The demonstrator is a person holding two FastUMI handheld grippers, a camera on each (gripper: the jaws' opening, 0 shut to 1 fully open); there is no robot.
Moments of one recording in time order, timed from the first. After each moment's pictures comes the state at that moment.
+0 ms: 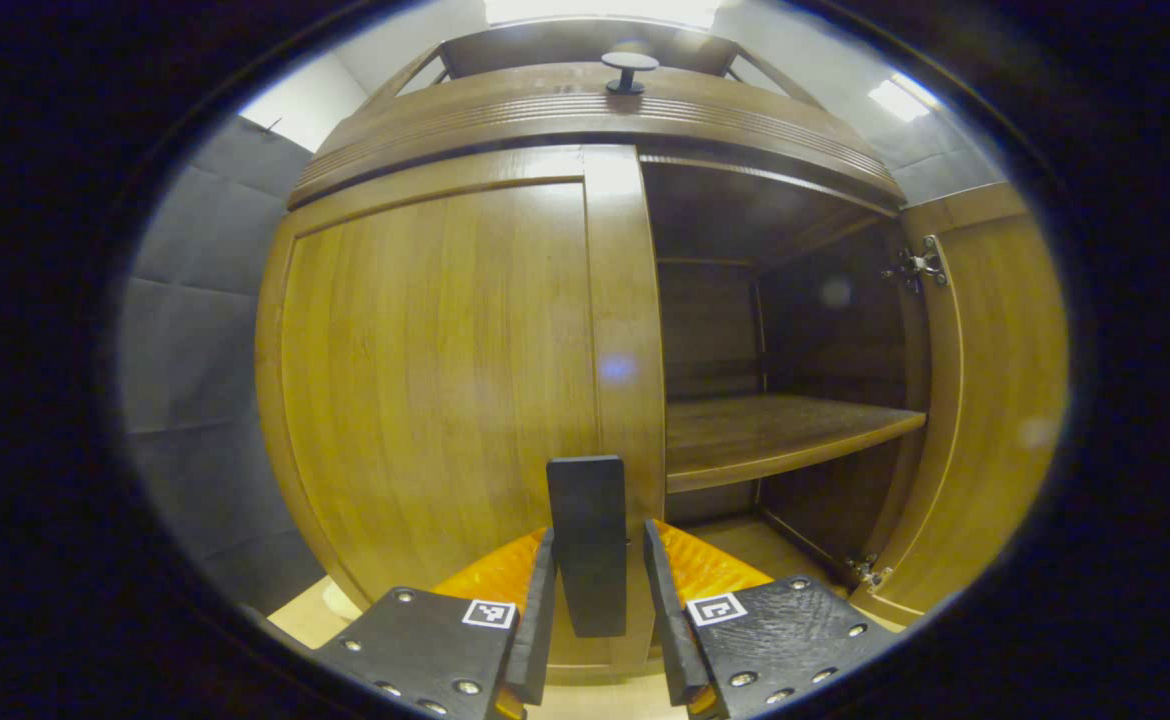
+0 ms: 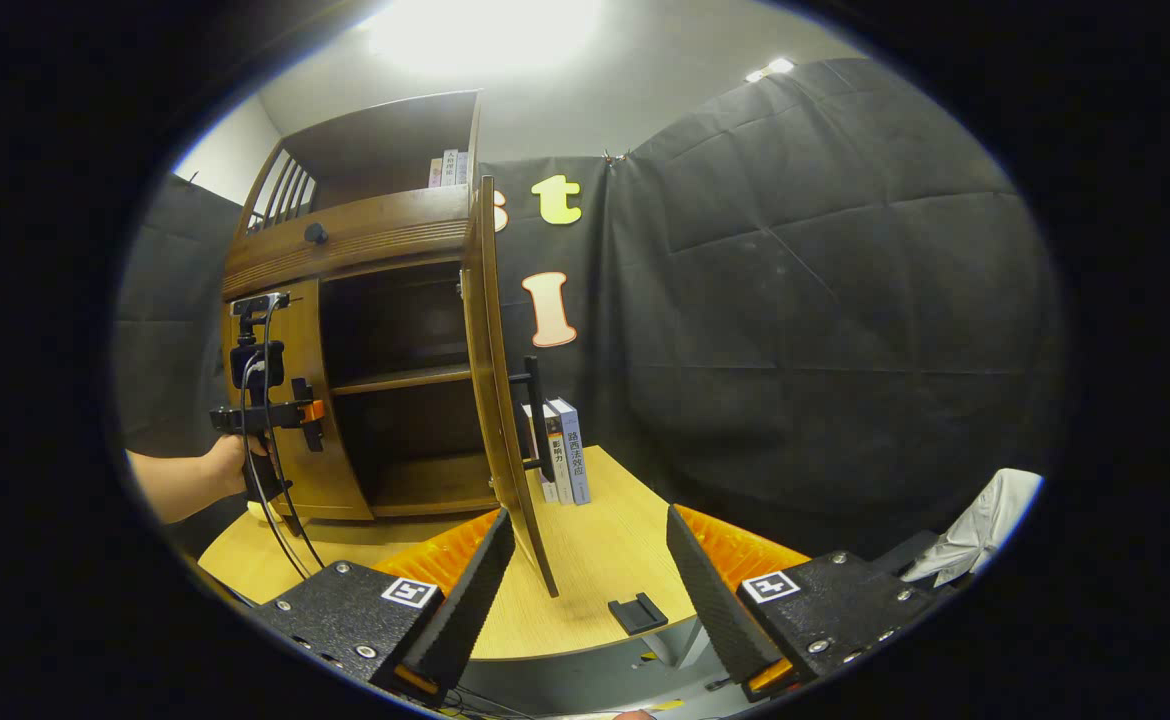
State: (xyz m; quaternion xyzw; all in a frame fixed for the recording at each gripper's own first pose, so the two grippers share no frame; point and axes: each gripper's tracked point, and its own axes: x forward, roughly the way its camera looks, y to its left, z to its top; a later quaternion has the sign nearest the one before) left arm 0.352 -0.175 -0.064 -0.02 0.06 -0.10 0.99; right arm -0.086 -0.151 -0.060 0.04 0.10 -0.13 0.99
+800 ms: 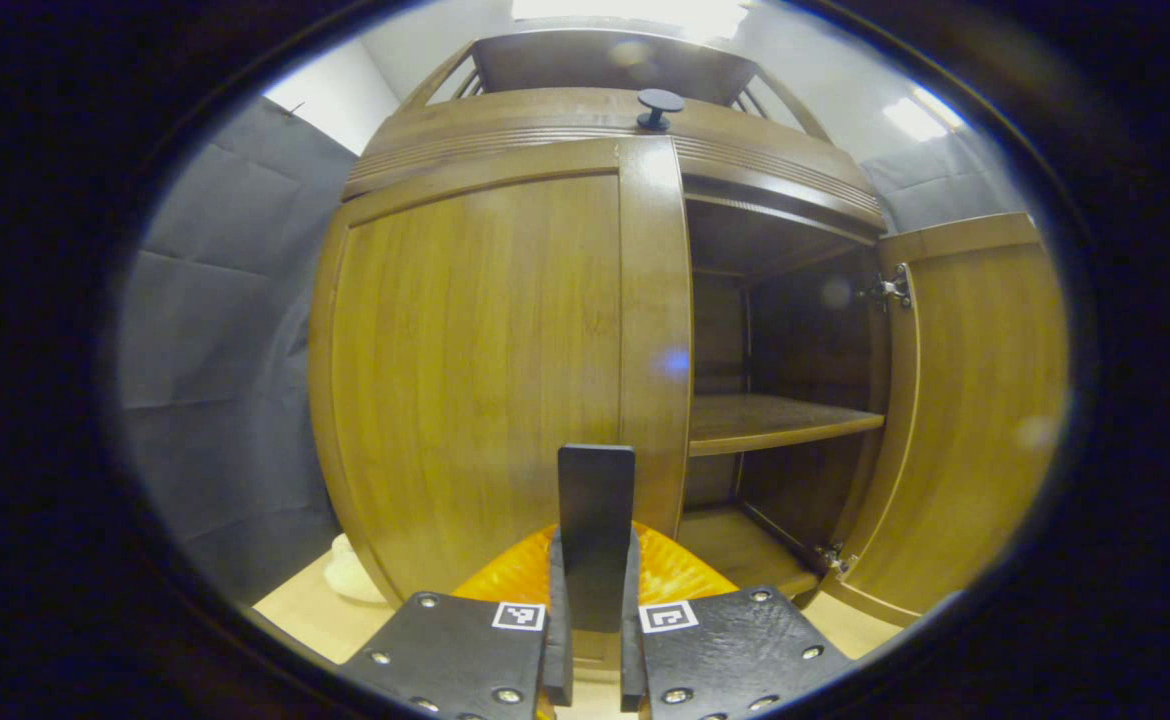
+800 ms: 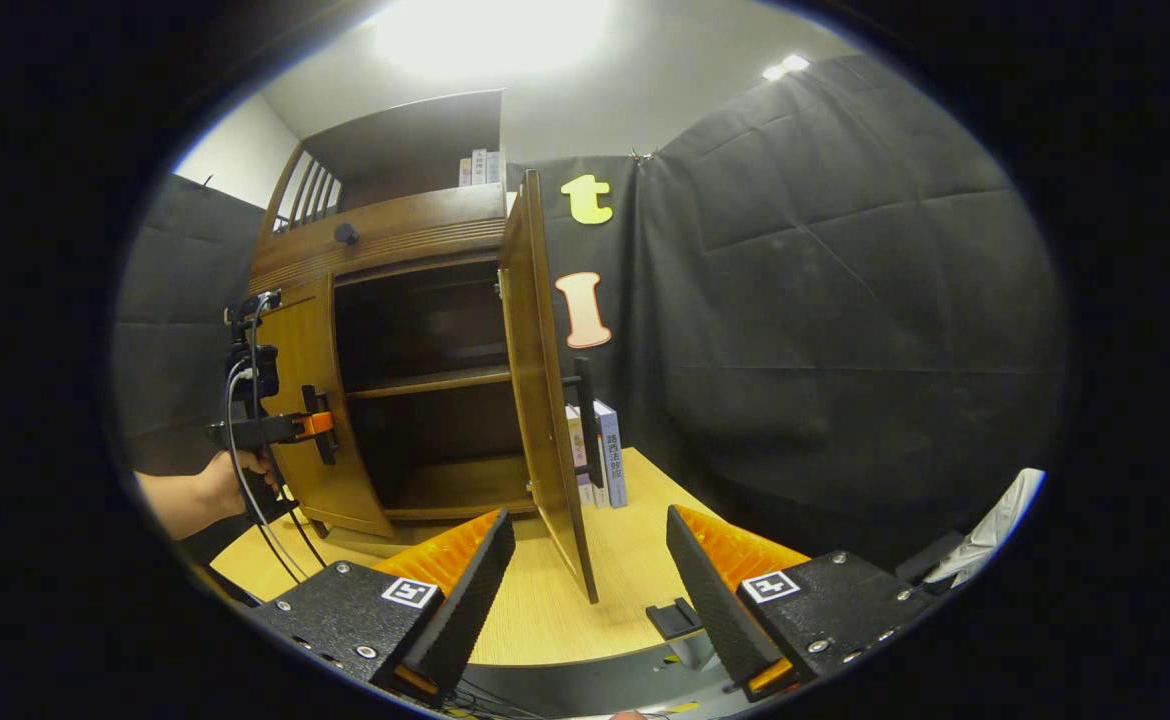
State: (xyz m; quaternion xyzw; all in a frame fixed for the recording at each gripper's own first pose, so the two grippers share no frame) left arm 0.286 -0.148 -0.062 -0.05 0.05 -0.11 0.99; right arm -0.065 -0.119 -0.057 0.04 0.10 -0.08 0.99
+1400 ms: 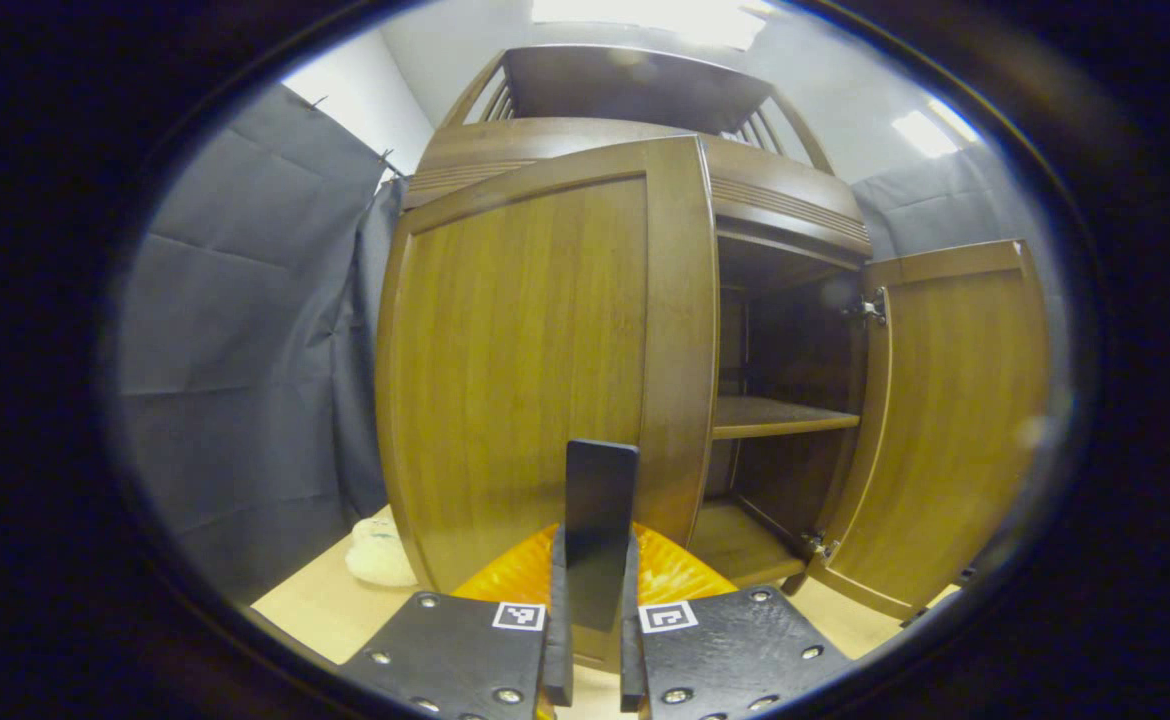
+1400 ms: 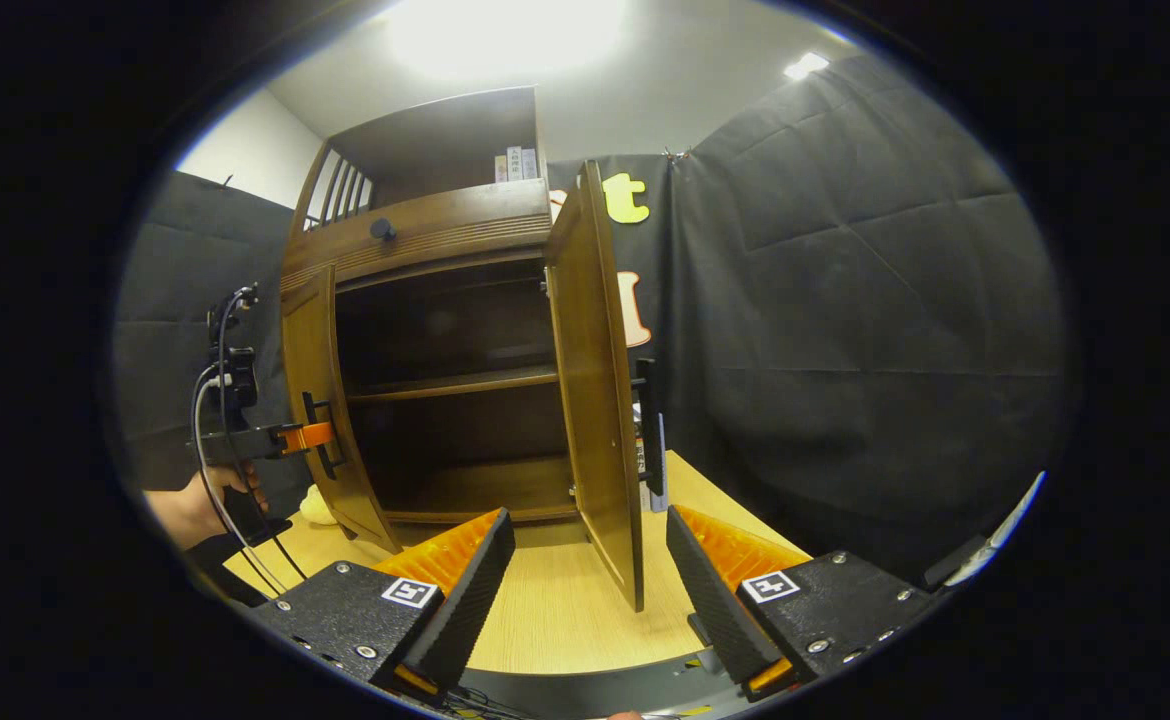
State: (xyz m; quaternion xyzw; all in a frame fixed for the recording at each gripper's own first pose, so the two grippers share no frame) left arm 0.236 -0.100 -0.050 -0.07 0.05 -0.10 0.99; right arm -0.042 -0.078 -0.057 0.04 0.10 -0.03 0.99
